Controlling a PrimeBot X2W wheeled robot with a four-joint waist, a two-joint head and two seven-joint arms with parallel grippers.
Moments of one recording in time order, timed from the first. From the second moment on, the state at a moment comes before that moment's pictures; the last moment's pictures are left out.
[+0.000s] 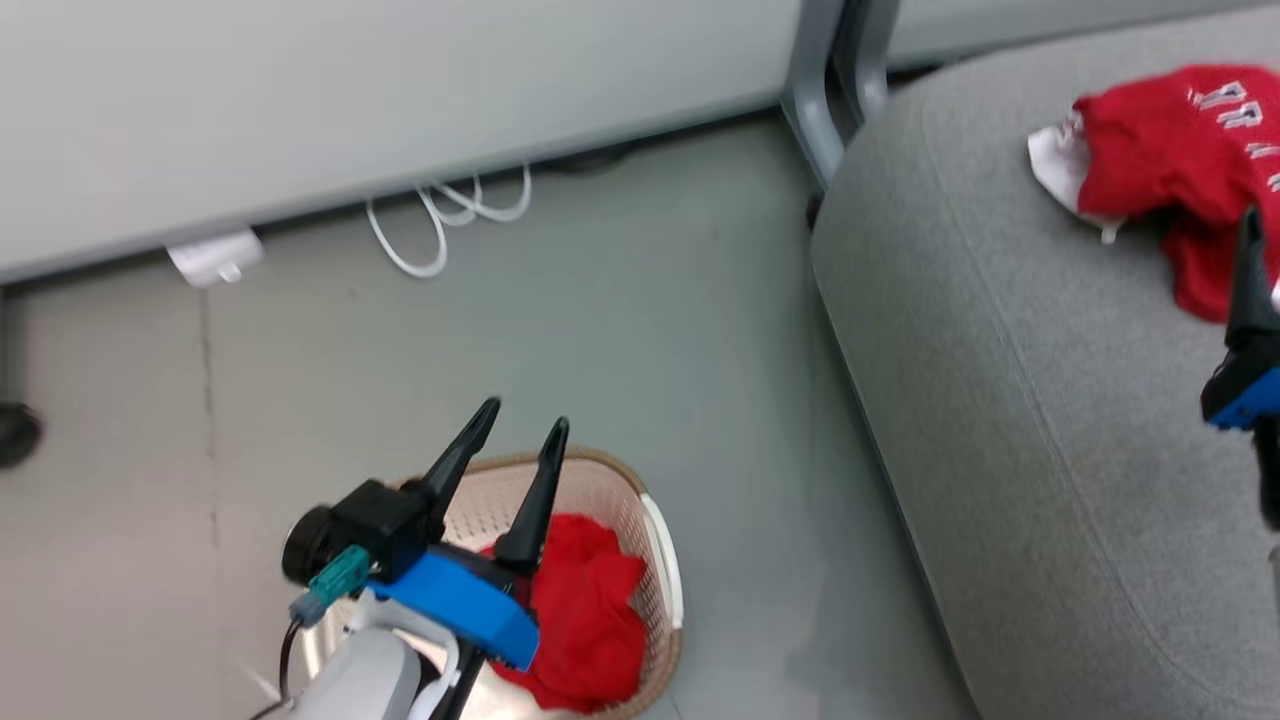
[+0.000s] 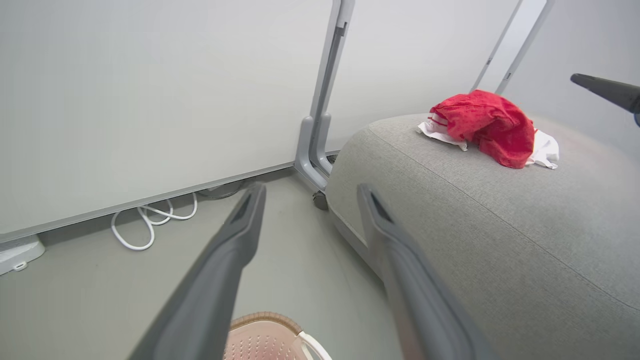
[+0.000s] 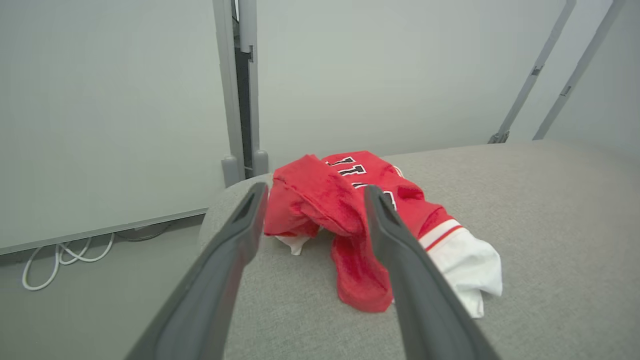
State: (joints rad) left arm -0.38 0.14 -0.46 0.38 -0.39 -0.11 -0.26; right arm -0.64 -0.36 -0.21 0.68 0.09 0.13 -0.13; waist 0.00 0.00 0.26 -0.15
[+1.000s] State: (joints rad) left arm -0.10 0.07 -0.13 0.34 -0.31 -0.11 -0.26; right arm 0.01 -0.08 -0.05 -0.06 0.02 0.13 0.02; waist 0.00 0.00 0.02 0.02
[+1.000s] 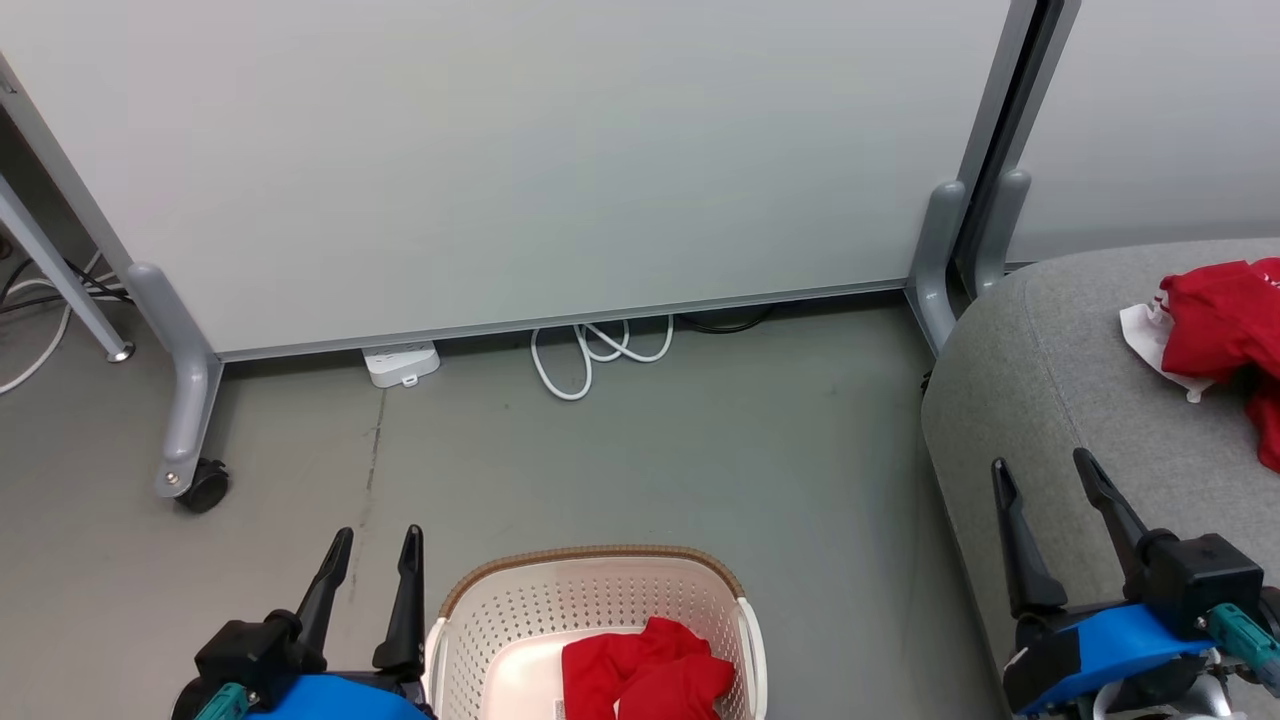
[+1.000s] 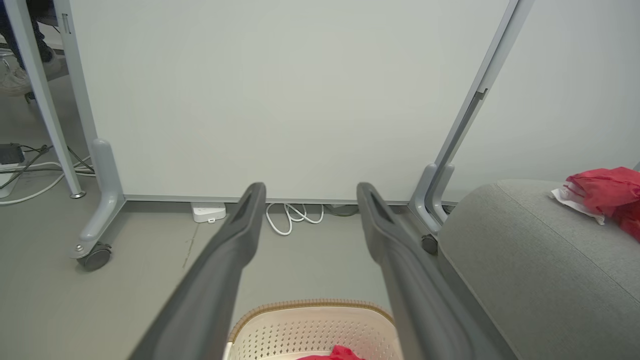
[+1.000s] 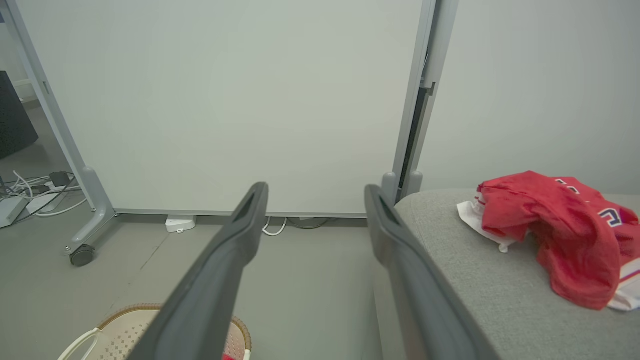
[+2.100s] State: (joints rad) left arm -0.22 0.06 -0.13 0.34 -0.26 -0.13 -0.26; right arm -0.16 -0.05 -0.02 -0.10 0.03 0.13 -0.01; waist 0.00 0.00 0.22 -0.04
